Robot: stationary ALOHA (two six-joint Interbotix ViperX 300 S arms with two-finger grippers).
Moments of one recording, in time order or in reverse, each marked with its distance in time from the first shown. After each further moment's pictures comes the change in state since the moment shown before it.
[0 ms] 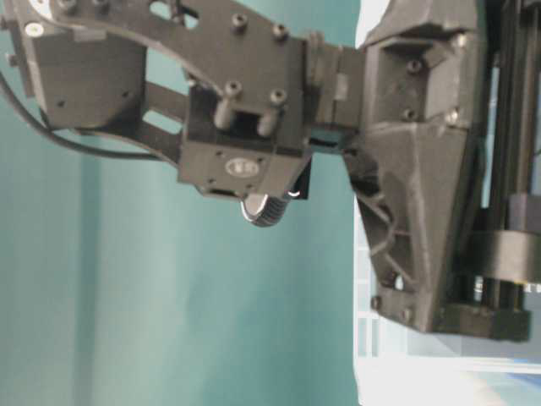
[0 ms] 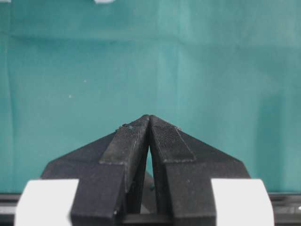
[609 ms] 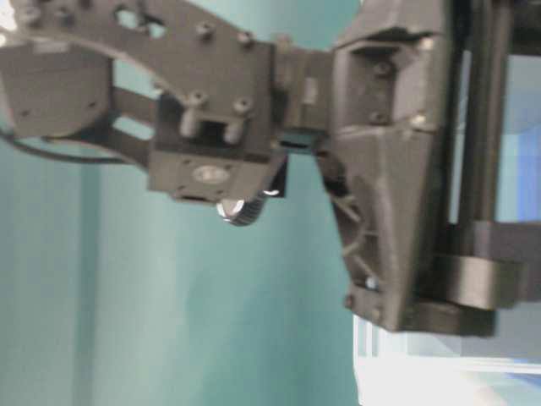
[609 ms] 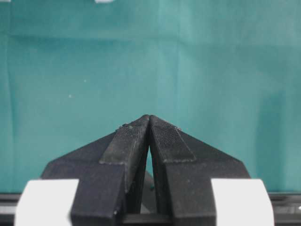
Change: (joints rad) left arm 0.000 0.000 0.002 0.000 0.000 0.000; right arm 0.000 -0.002 -0.046 -0.002 0.097 -0.005
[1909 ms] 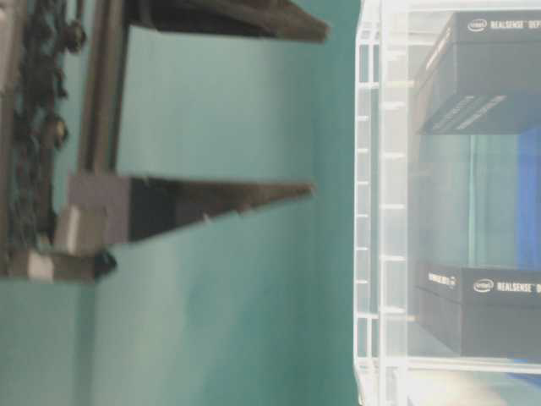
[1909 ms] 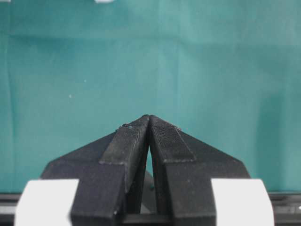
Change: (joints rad) left arm 0.000 0.000 0.000 0.000 0.000 0.000; right arm 0.005 -0.135 -0.241 -0.003 0.365 -0.135
